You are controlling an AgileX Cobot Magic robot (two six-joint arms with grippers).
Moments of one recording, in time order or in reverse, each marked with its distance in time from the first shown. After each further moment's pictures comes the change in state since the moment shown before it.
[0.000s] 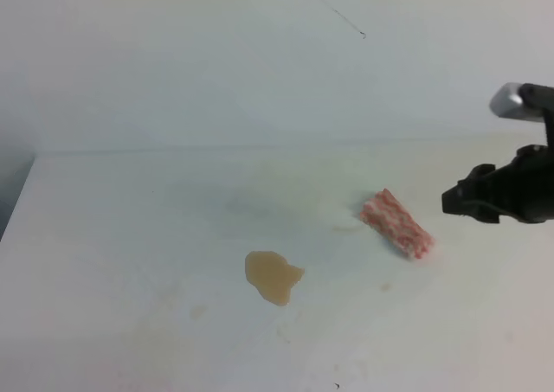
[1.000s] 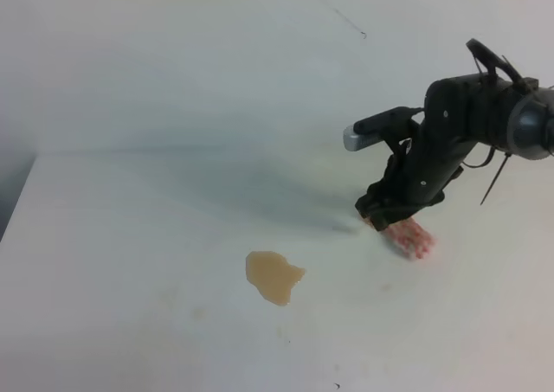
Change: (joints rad) left arm 0.002 0.000 0.000 0.000 0.000 0.000; right arm 0.211 0.632 -0.686 -0.676 0.326 0.421
